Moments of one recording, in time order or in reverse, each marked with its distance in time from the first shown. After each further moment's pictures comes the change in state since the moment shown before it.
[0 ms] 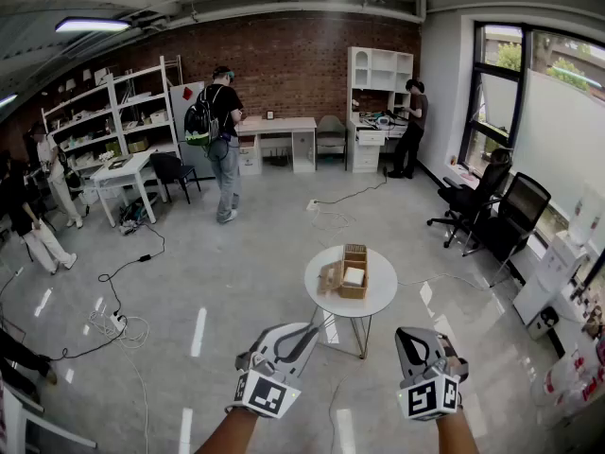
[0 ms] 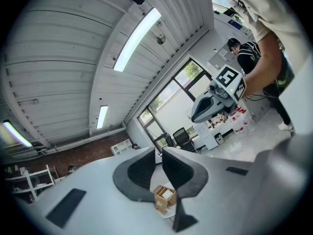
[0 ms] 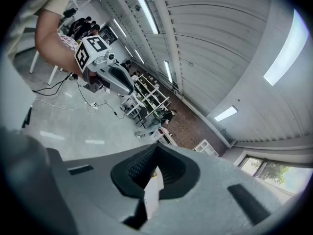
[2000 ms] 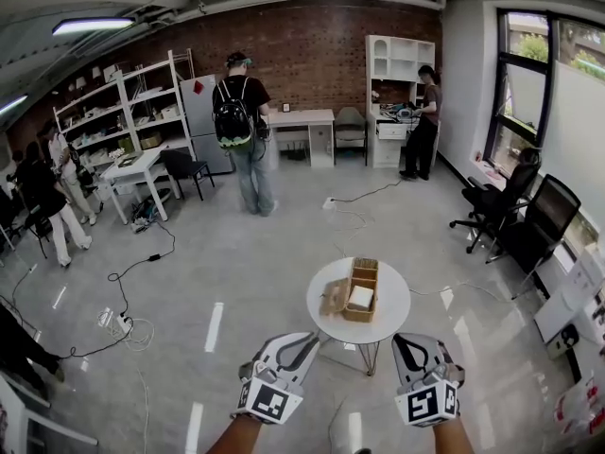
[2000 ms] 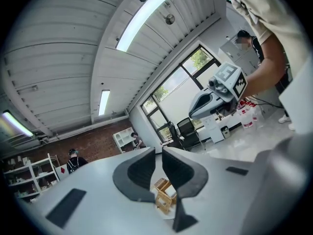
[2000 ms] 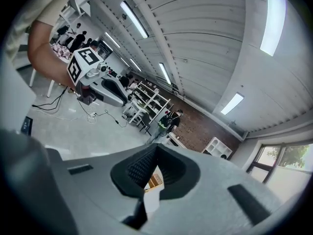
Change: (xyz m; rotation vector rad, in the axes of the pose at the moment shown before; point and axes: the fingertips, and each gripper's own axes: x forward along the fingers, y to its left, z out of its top) left arm 0.173 0.039 -0.093 -0.055 0.124 0.029; right arm 0.161 -0.077 -0.096 0.122 -0.084 0.091
